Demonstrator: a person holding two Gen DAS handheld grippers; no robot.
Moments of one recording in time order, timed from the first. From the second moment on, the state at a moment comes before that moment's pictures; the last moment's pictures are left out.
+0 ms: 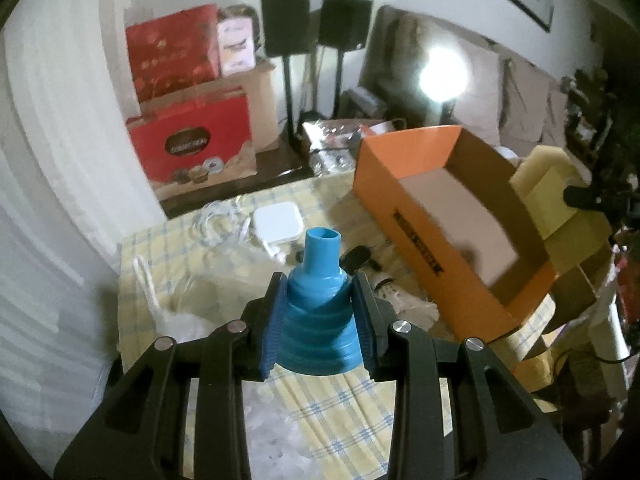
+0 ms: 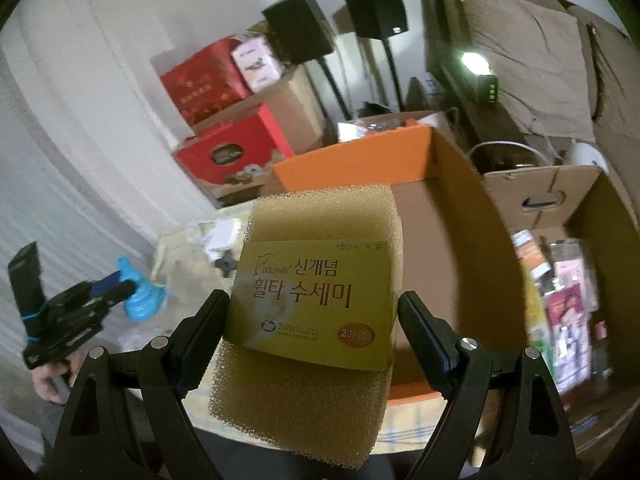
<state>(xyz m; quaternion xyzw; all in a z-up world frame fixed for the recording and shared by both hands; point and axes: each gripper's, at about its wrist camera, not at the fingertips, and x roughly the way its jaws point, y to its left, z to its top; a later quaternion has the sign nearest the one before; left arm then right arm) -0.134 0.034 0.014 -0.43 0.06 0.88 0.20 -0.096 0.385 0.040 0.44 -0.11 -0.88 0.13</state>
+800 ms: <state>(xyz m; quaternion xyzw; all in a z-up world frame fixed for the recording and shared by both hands) -0.117 0.124 0.039 -0.39 0.01 0.88 0.29 -0.158 0.431 -0.029 0.53 0.01 -0.84 0.11</state>
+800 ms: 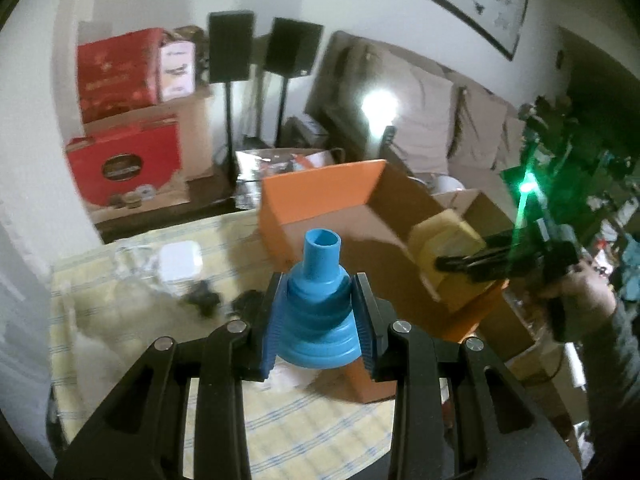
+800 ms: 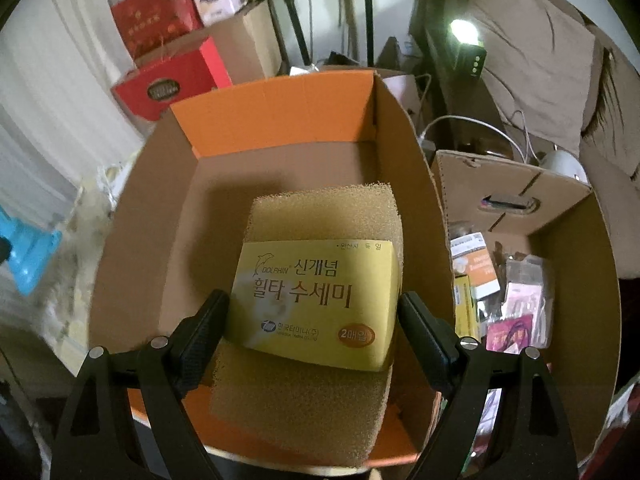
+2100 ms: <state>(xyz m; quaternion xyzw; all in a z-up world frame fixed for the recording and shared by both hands) -0.115 0.289 -0.045 -0.48 0.06 0.81 0.32 -0.082 0.482 0.016 0.45 -0.06 -0.89 0.05</state>
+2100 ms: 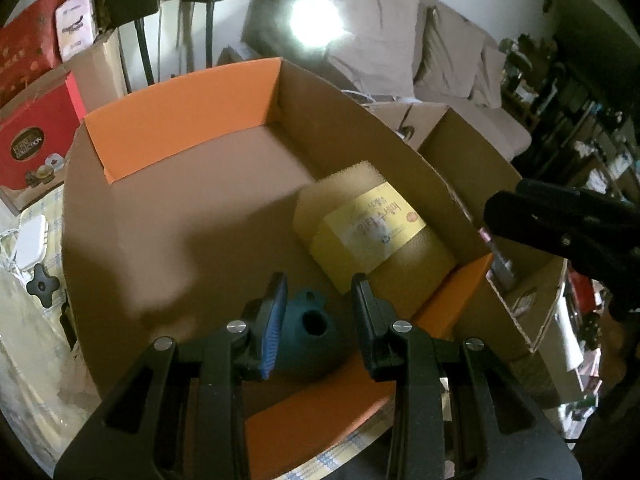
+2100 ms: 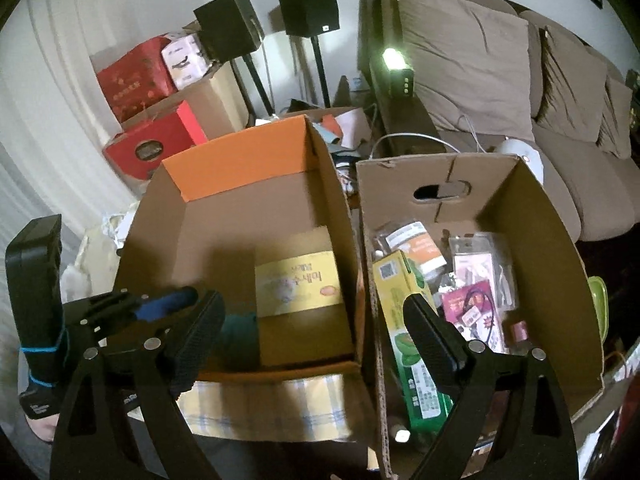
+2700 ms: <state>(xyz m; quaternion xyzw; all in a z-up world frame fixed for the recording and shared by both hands) -0.116 0.179 0.028 -0.41 0.02 0.88 0.24 -0.086 0.446 0.018 0.46 -0.09 -0.88 0.10</state>
